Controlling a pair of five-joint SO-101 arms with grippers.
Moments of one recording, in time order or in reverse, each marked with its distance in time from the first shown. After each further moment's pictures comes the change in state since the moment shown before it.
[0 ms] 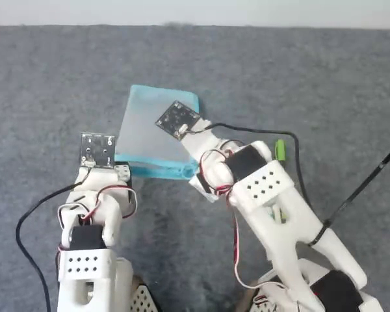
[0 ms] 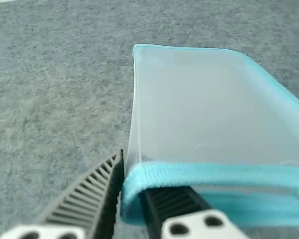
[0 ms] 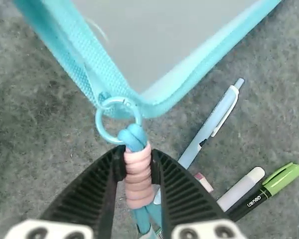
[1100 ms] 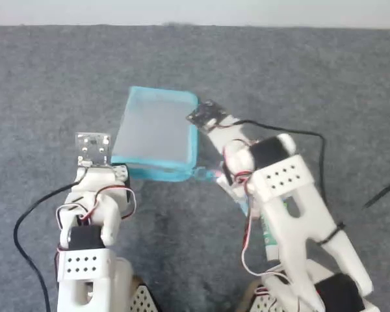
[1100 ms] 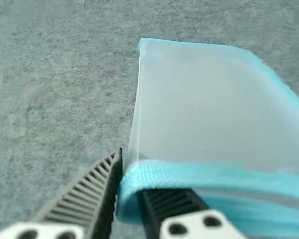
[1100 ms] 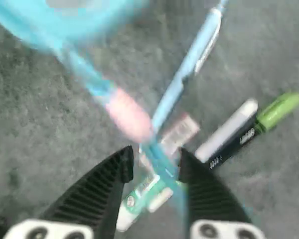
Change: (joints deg) left arm -0.8 0.0 0.0 1.1 2.1; right arm 10.2 -2.4 -0.4 12.1 2.9
